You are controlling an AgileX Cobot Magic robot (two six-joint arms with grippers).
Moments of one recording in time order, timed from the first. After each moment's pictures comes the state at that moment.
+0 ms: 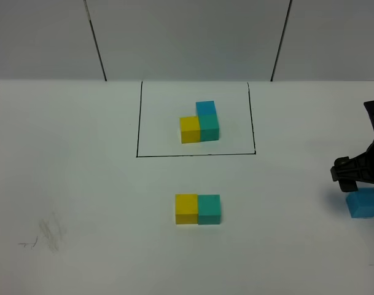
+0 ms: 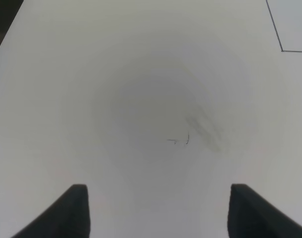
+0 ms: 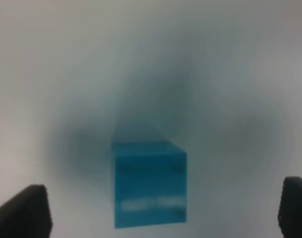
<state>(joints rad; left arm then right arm) 0.02 -0.01 -0.51 0.07 1.07 -0.06 0.13 1.68 -0.96 -0.35 0.61 0.32</state>
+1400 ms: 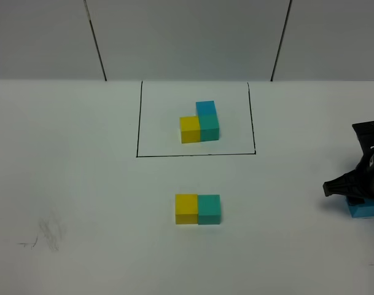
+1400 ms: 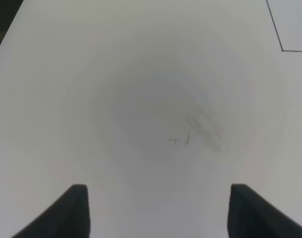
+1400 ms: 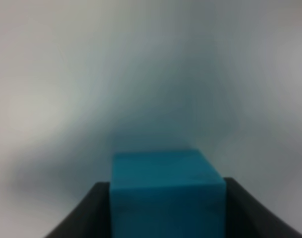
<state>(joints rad) 0.02 -0.01 -0.51 0.07 1.07 -0.06 0.09 1.85 -0.96 -0.28 0.52 0.26</state>
